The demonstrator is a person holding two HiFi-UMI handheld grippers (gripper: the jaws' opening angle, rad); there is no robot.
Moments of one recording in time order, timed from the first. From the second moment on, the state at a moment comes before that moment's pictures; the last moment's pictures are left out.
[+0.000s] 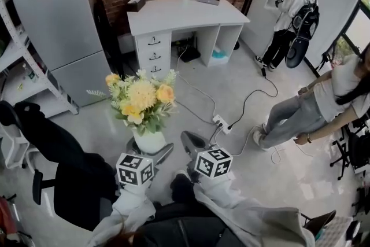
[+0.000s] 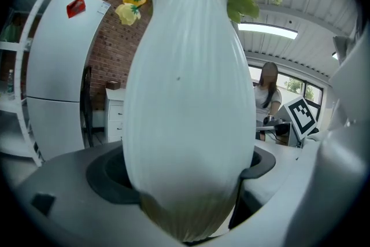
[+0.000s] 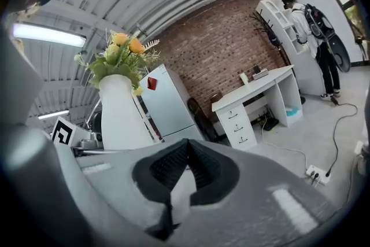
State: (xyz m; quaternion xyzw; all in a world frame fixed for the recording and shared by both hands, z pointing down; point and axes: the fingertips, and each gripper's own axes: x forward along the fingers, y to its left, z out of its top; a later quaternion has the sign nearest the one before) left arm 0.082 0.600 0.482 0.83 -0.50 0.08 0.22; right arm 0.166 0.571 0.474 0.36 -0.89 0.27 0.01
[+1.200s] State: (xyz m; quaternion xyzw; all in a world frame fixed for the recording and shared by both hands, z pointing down) left arm 0.107 0.427 0.521 0.80 -0.53 0.06 0.27; right arm 0.188 0.406 0.510 0.33 -0.89 0.29 0.05
